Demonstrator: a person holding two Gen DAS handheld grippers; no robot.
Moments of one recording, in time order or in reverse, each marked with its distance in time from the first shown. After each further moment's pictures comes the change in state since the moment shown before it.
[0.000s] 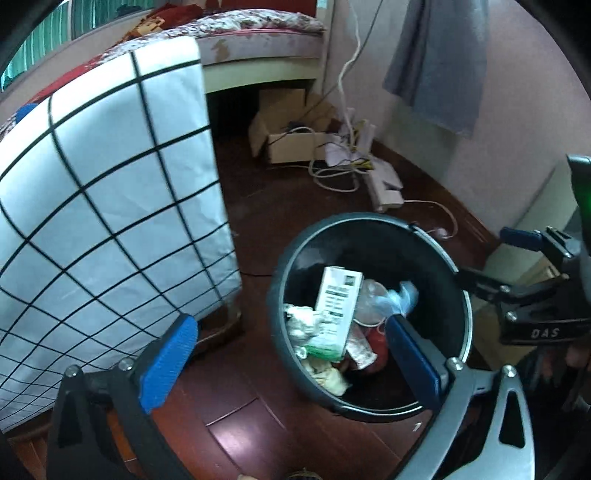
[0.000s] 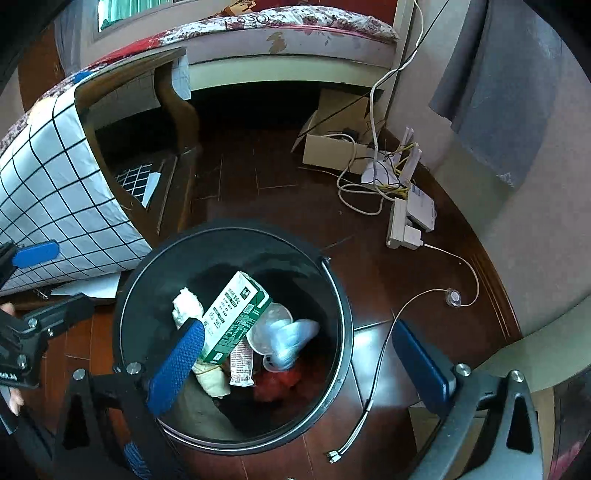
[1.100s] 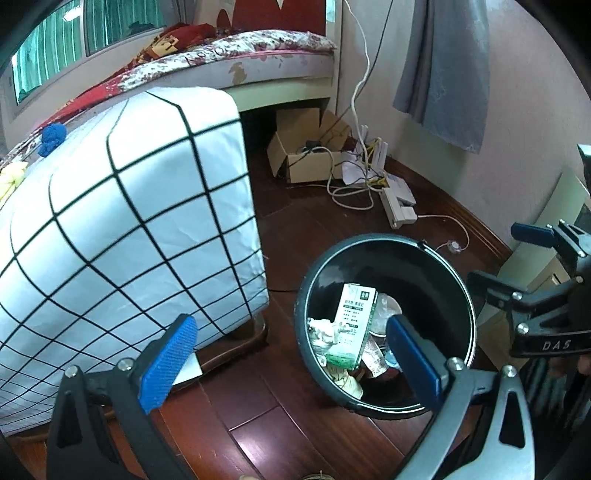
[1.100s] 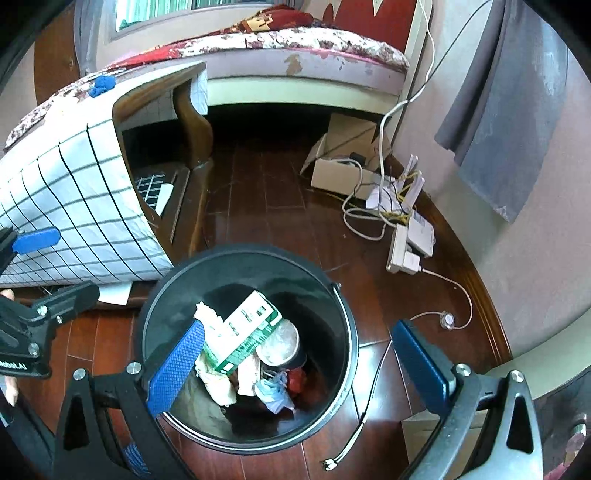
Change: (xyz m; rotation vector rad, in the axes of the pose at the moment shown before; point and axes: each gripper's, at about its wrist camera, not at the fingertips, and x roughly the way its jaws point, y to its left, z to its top) left arm -0.033 0.007 0.004 0.006 -0.070 0.070; right arm -0.037 0.023 0.013 -0.052 -0.091 -0.007
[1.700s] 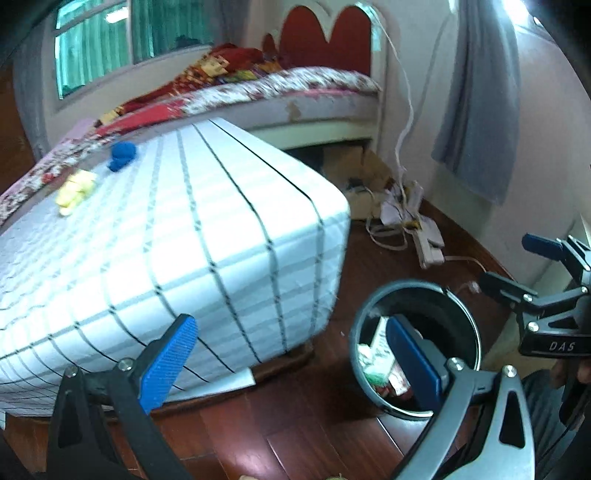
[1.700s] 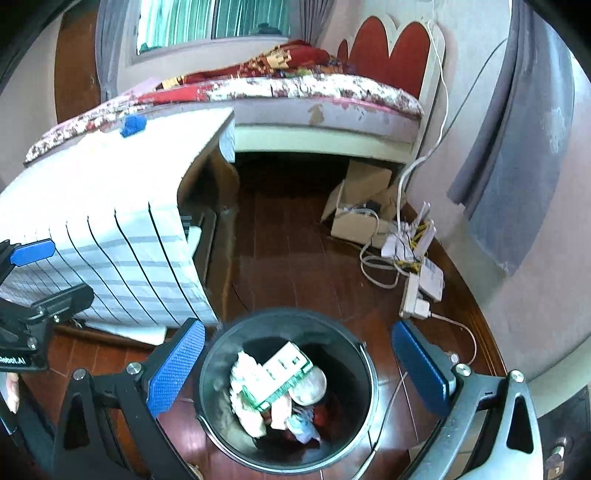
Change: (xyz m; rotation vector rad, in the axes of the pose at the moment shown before) left arm -0.074 0.056 0.022 -0.101 -0.106 0.116; right arm -0.058 0.039 0.054 -0.020 -0.146 0.044
